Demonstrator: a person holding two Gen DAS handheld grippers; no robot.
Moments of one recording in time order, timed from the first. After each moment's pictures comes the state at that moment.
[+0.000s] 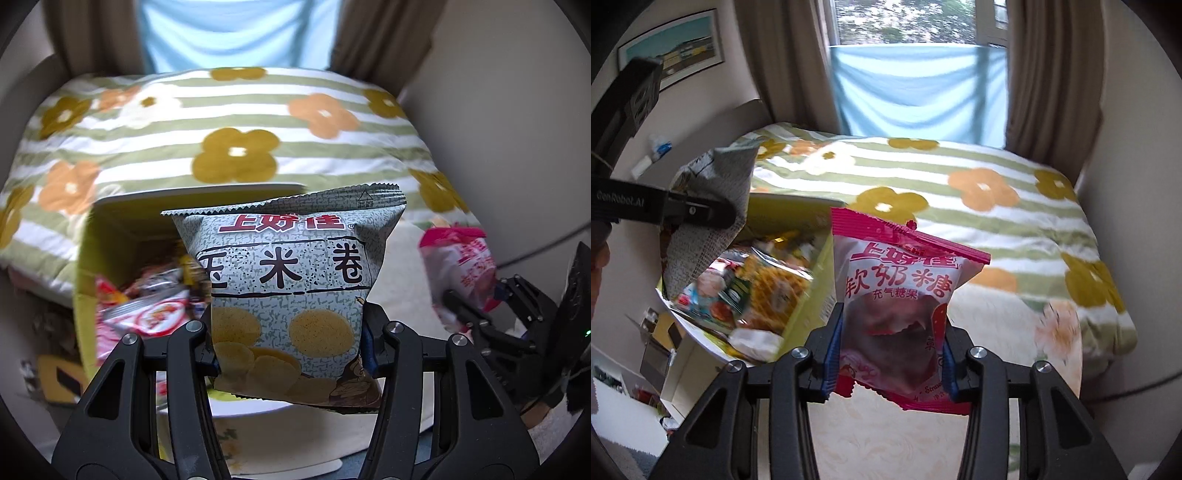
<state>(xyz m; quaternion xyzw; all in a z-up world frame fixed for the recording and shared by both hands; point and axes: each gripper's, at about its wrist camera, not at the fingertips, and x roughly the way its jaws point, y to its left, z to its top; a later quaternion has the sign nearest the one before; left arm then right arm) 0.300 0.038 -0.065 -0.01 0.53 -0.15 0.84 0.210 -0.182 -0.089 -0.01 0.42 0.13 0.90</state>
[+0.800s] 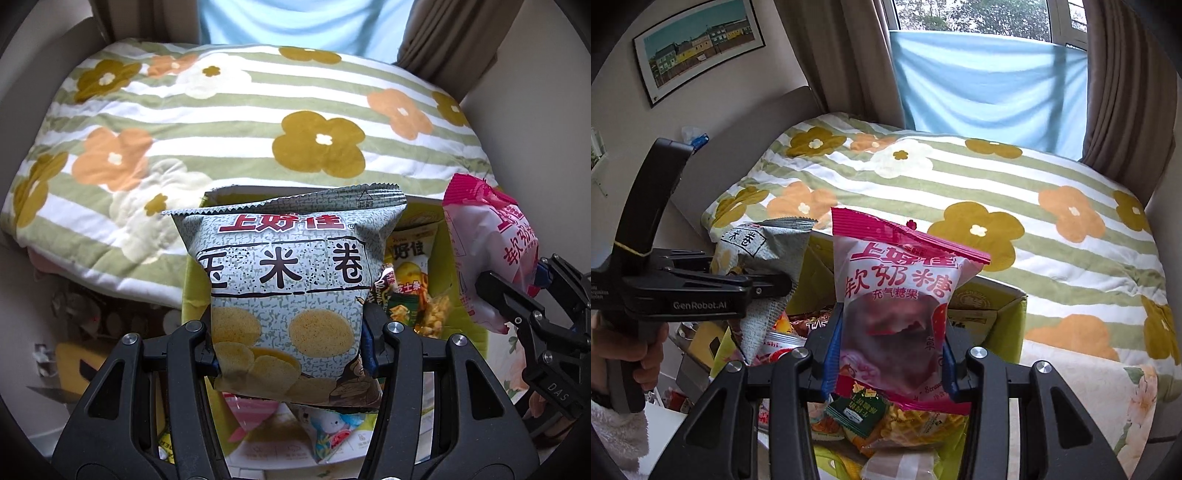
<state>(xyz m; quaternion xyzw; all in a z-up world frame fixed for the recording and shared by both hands) 0.387 0.184 -0.133 -0.02 0.57 -0.09 0.82 0.313 -0.015 -0.097 0.01 0.45 0.19 0.87</state>
